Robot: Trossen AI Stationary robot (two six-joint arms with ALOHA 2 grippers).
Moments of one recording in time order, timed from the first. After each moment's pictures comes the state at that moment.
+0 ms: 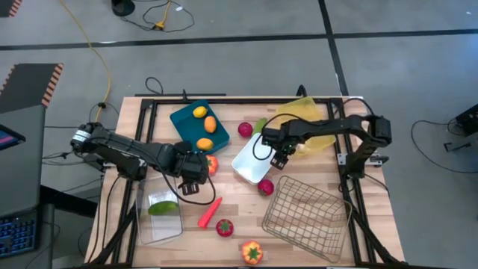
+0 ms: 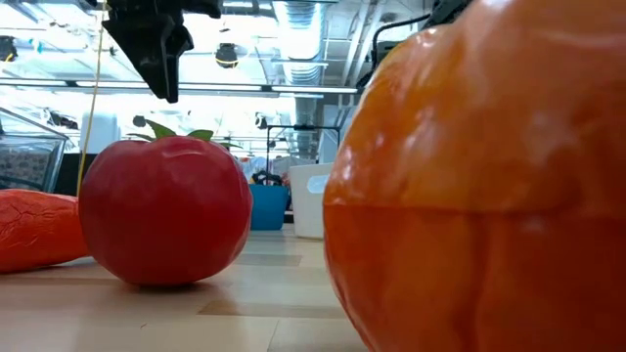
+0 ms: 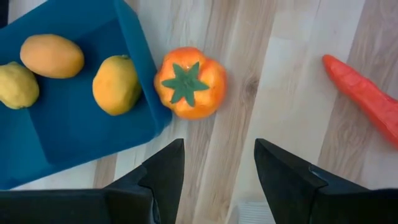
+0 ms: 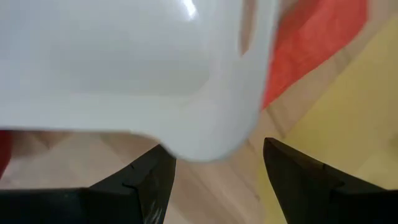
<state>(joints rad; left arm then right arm) -0.25 1.45 1.26 -1.20 -0.30 -0.42 -0.19 1.69 1.12 -0.98 0.09 0.38</state>
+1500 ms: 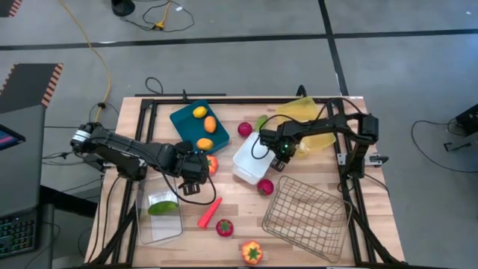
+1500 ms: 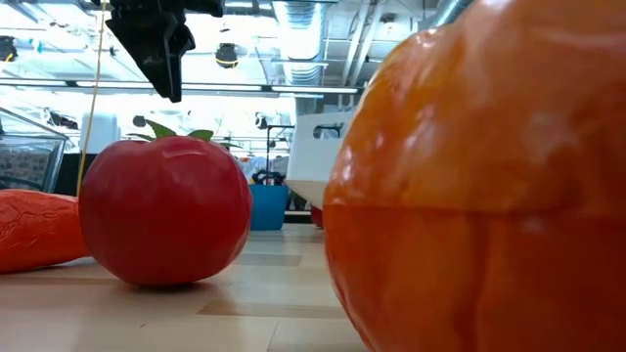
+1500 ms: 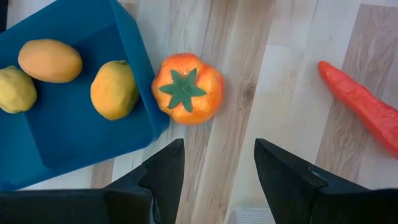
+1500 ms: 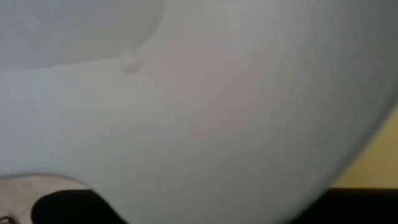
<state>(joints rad) -0.25 1.45 1.26 -1.18 -0.30 -0.42 -0.25 1.82 1.07 -0.92 0.01 0.34</state>
